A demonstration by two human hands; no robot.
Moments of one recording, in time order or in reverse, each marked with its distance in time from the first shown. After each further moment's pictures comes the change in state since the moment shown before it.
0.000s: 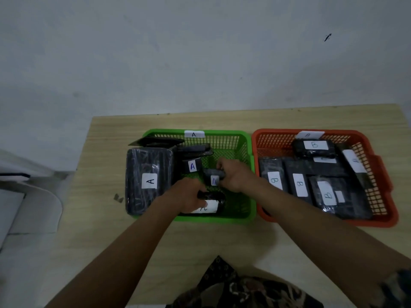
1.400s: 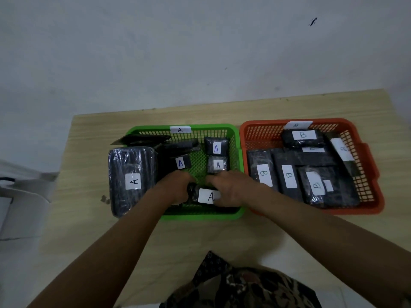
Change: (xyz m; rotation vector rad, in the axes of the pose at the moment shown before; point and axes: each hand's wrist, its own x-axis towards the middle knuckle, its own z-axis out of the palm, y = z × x) left_hand 0.022 -0.004 0.000 0.088 -0.028 -0.041; right_hand -0.035 0.010 0.004 -0.381 -0.190 -0.289
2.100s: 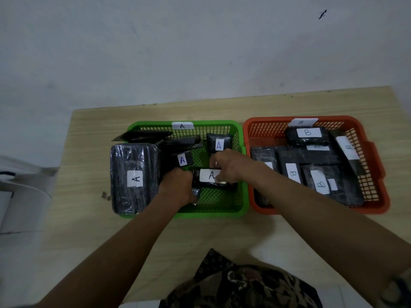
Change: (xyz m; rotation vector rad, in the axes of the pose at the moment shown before) left_hand -0.006 0.009 0.013 0.160 0.172 -0.172; right_hand 0.033 0.015 -0.032 0.254 -0.035 0.197
